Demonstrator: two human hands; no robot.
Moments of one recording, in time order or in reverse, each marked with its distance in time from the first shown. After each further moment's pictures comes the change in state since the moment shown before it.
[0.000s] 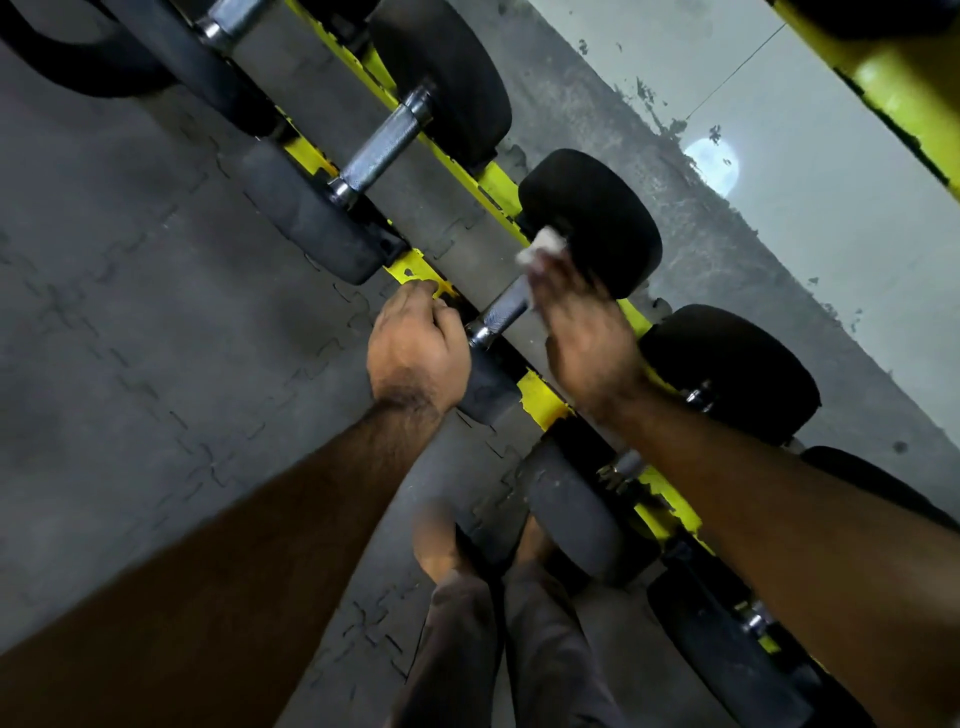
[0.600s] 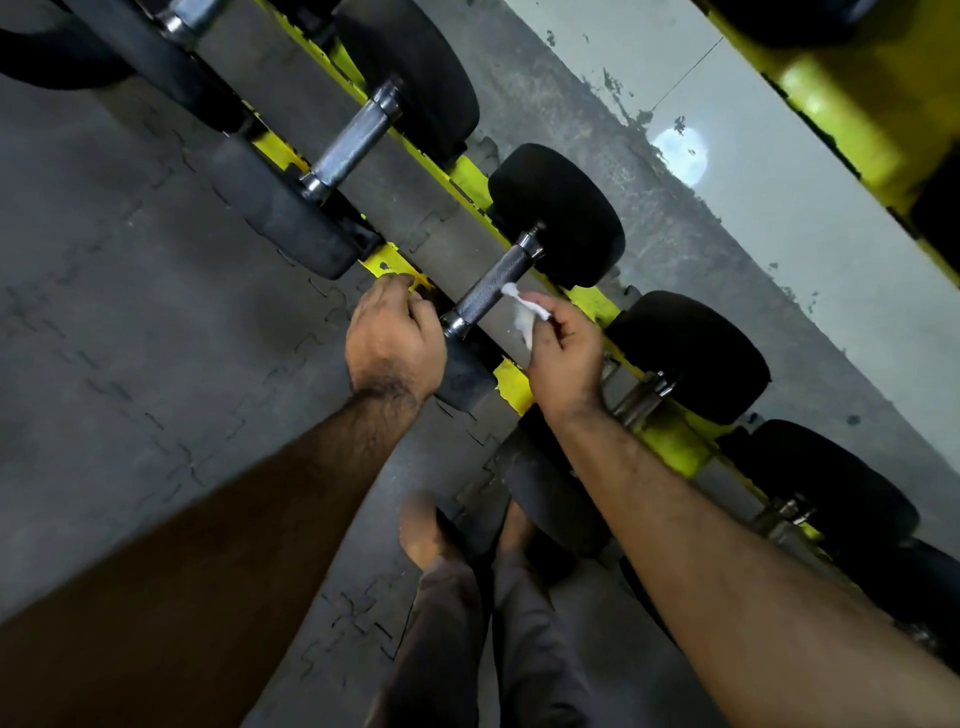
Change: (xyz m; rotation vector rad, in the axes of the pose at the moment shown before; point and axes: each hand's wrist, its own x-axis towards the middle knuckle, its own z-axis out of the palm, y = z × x) left_hand -0.002 0.002 -0.002 -0.018 -0.010 0.008; right_hand -0.006 -0.050 -0.025 1.119 0.368 0.952
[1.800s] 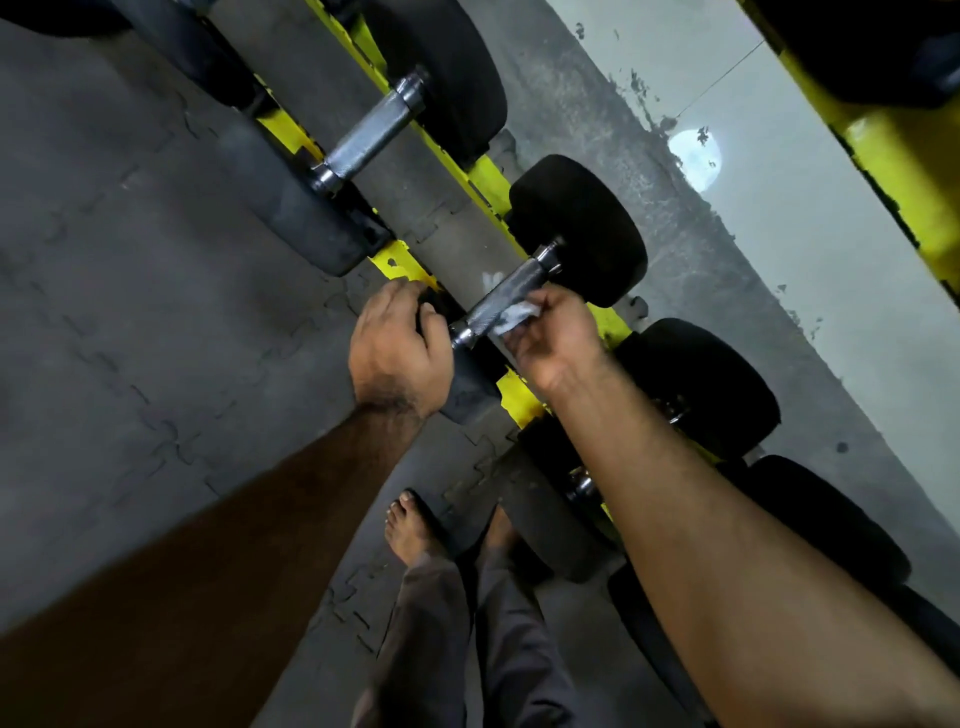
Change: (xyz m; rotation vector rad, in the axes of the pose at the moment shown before) left_hand 0.004 -0.009 0.003 -0.040 0.004 0.044; right_hand 0.051 -0.037 0.028 0.811 -0.234 0.897
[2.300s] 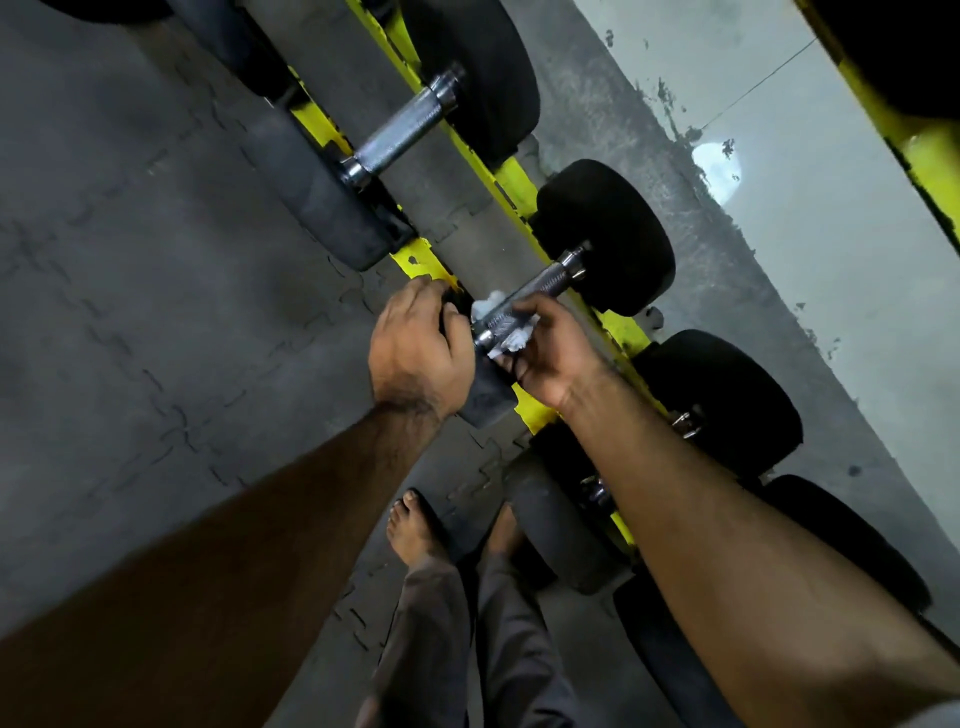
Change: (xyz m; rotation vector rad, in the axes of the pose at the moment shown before) left_hand -0.003 0.000 0.001 0.001 0.006 -0.022; right_hand 0.019 0.021 -0.012 -0.317 -0.144 0.081
